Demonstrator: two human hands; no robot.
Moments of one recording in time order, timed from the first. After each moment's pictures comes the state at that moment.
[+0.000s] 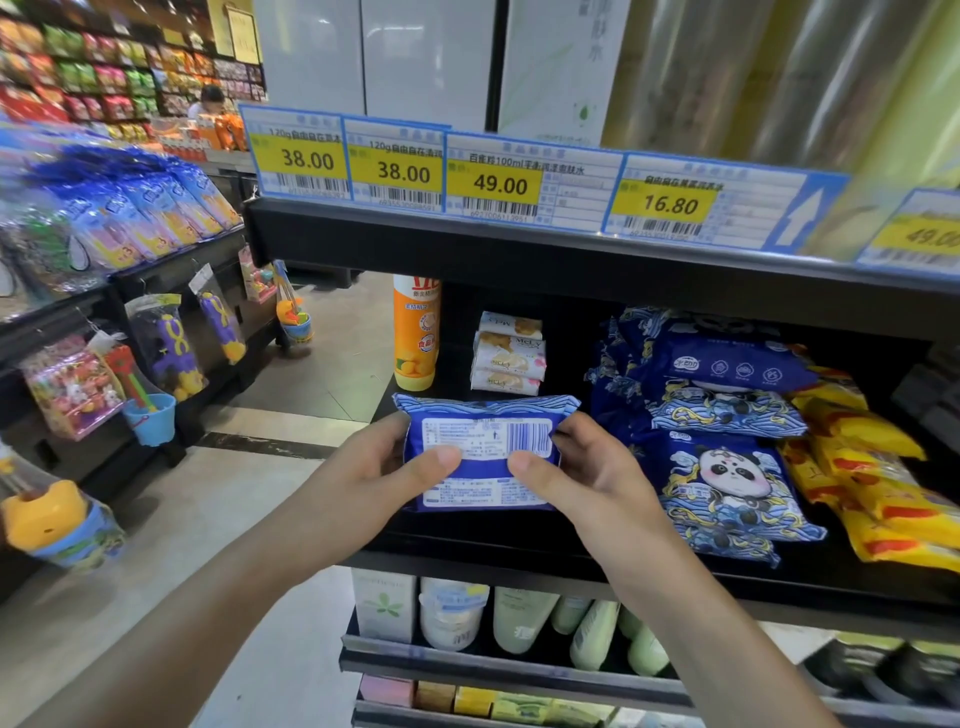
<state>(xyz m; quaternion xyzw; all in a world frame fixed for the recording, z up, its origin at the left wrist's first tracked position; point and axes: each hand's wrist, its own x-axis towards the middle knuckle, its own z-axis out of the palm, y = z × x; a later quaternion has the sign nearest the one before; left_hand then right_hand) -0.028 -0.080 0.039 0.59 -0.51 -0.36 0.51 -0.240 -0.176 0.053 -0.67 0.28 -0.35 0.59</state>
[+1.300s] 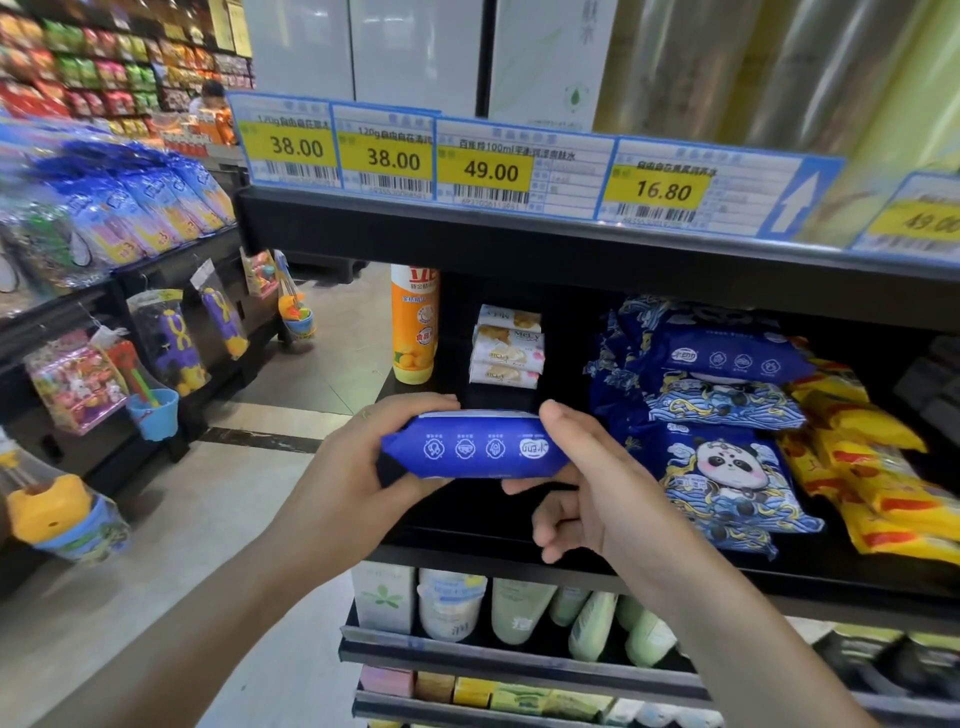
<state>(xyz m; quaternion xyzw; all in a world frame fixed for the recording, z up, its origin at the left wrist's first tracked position) -0.029 -0.081 0.024 0.59 -0.61 -0.12 0.51 -0.246 -0.170 0.071 -0.58 0.35 -0.27 0.69</state>
